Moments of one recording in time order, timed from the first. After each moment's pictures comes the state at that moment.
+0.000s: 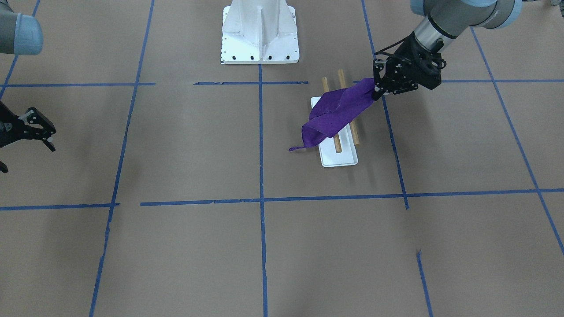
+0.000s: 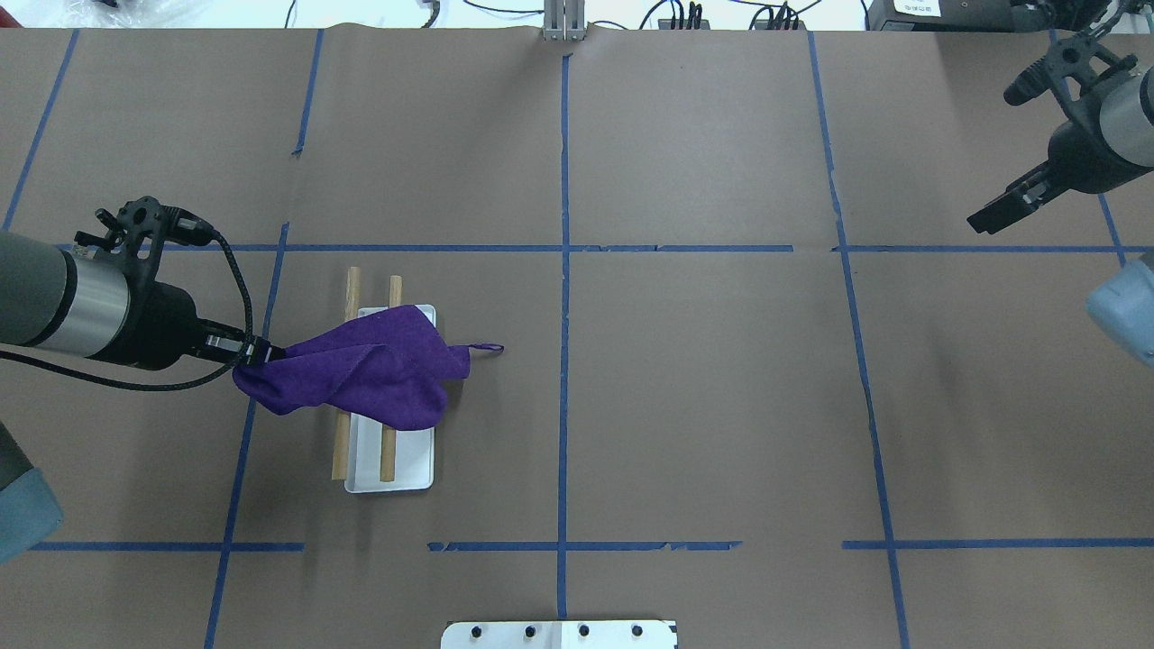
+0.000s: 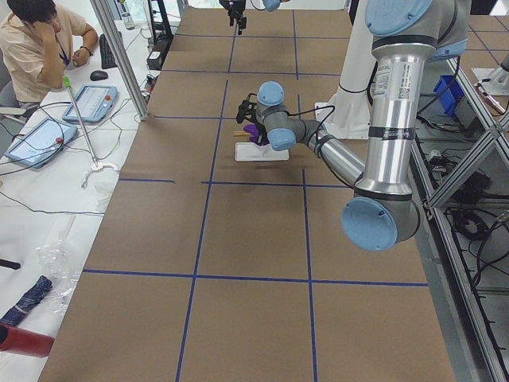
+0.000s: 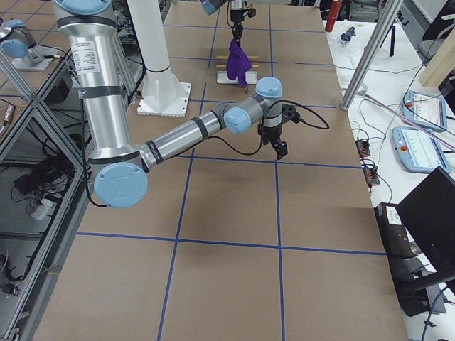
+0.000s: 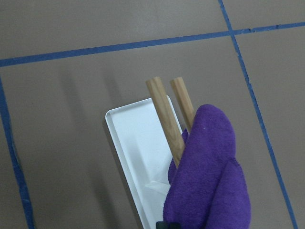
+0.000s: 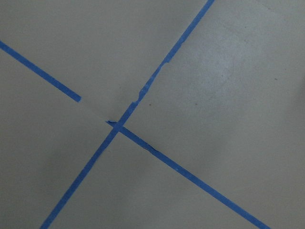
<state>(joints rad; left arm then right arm) -0.73 -1.63 -2.05 -2.11 -2.12 -0.95 1.11 -1.42 1.88 -1.45 2.13 0.11</state>
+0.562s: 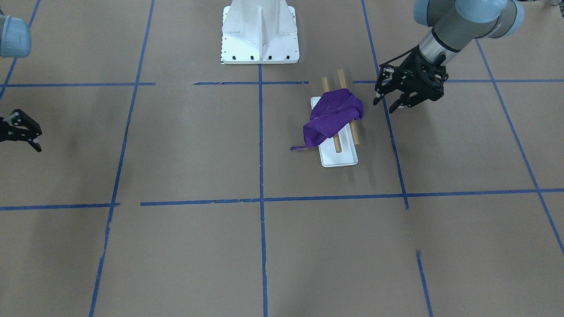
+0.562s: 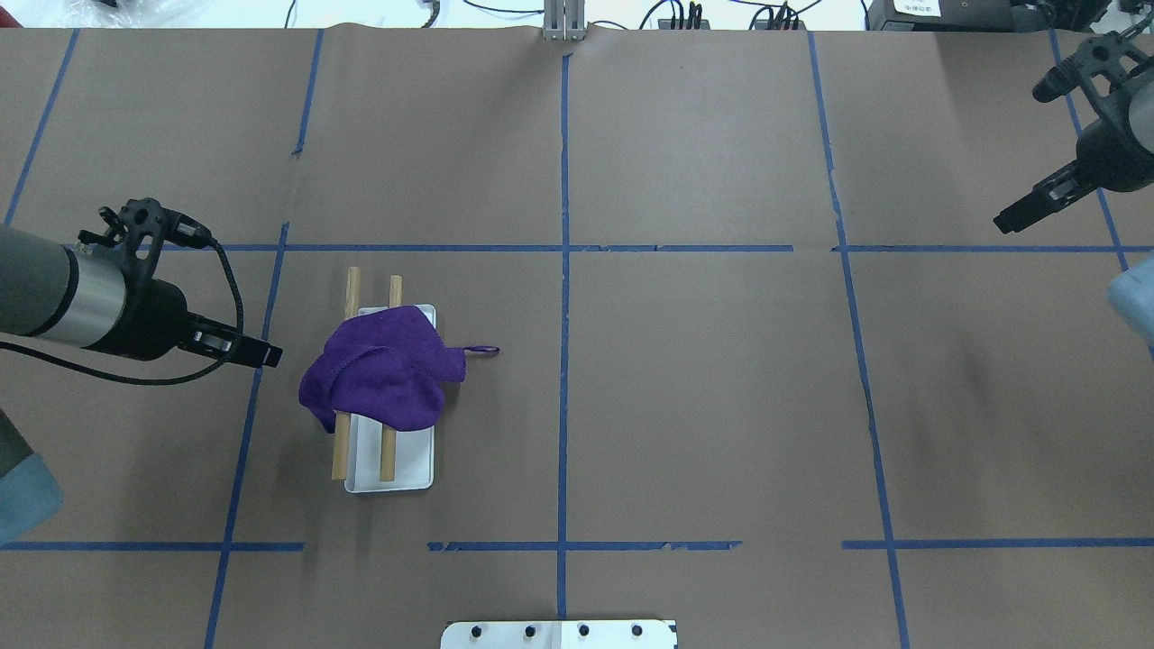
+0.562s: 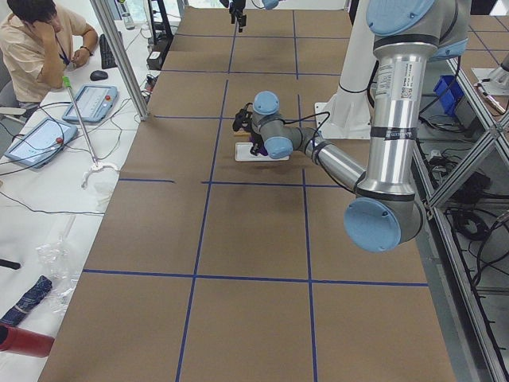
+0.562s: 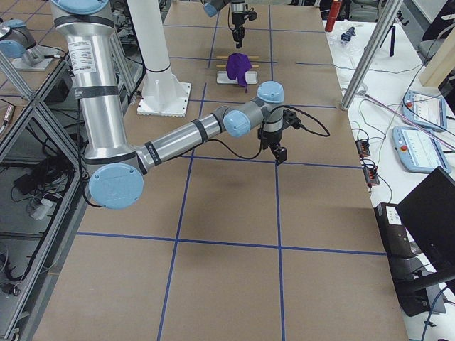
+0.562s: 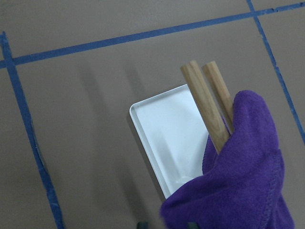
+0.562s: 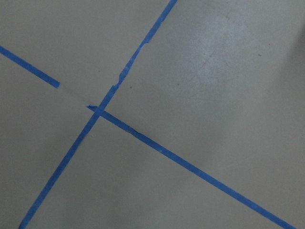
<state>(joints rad) -0.77 -1.61 -1.99 -2.12 -2.12 -0.79 1.16 -1.43 1.86 -1.50 2.16 0.11</state>
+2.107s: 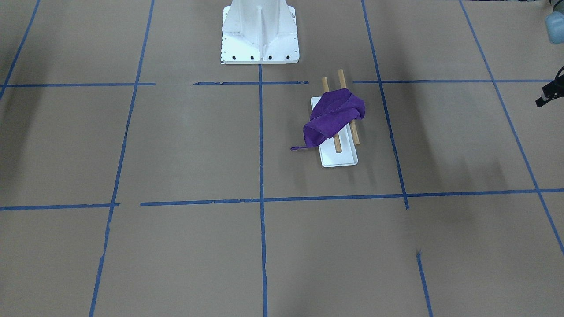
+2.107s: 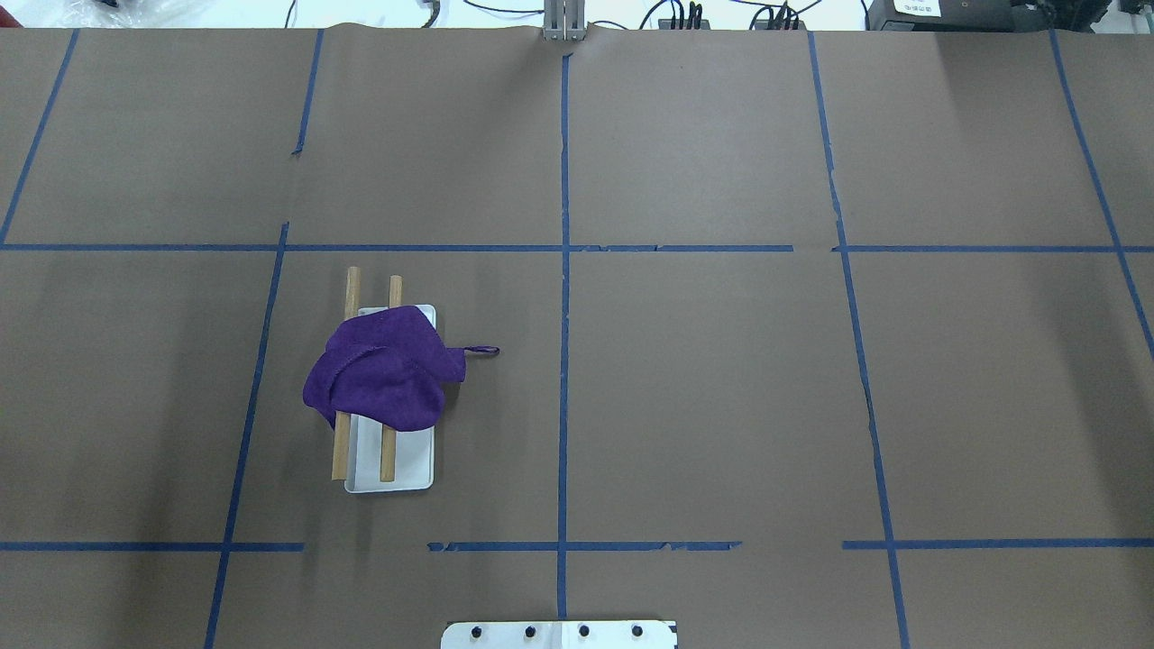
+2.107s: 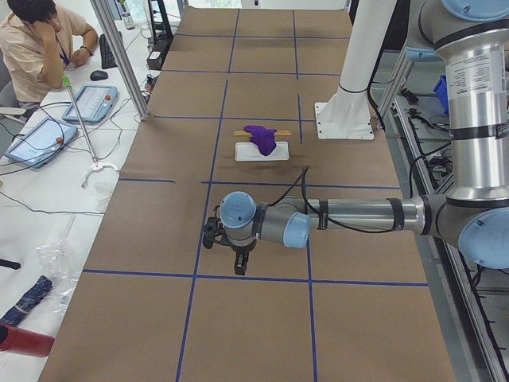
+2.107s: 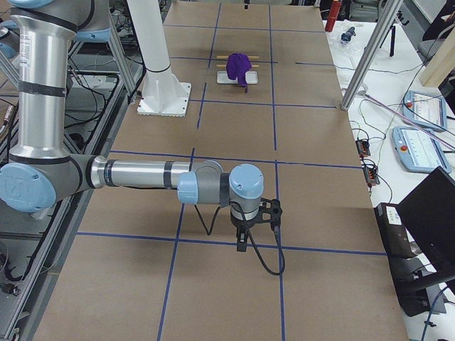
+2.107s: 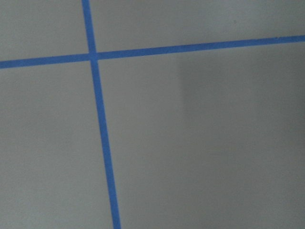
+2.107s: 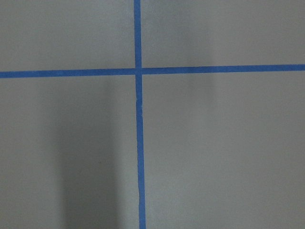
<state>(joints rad) -1.46 -1.39 -1.70 -1.75 -2.43 -0.06 1.58 -1.67 1.72 -1.61 2.31 0.05</state>
